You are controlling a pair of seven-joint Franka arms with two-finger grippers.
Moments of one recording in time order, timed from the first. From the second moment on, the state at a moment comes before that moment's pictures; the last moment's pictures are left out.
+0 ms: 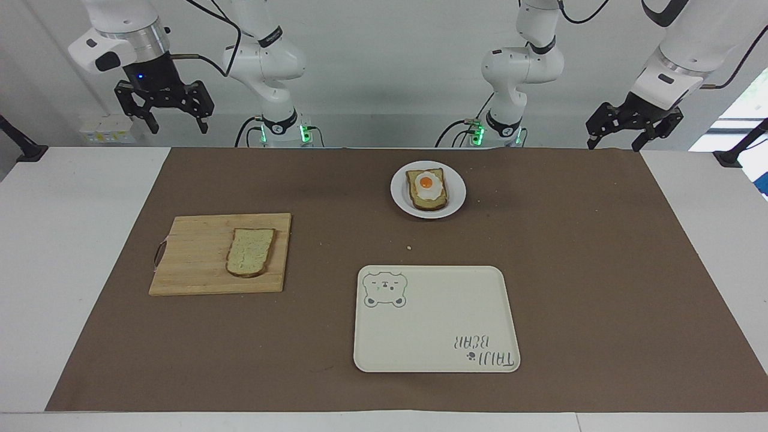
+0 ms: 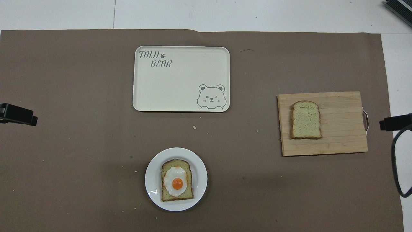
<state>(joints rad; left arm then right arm) -0.03 -0.06 0.00 -1.56 -0.02 1.45 0.08 0.02 -0.15 -0.06 -1.63 -0.05 1.51 -0.09</state>
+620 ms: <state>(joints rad) -0.03 -0.06 0.00 -1.56 -0.02 1.45 0.08 0.02 -0.15 -0.06 -1.64 -0.05 1.51 -0.09</state>
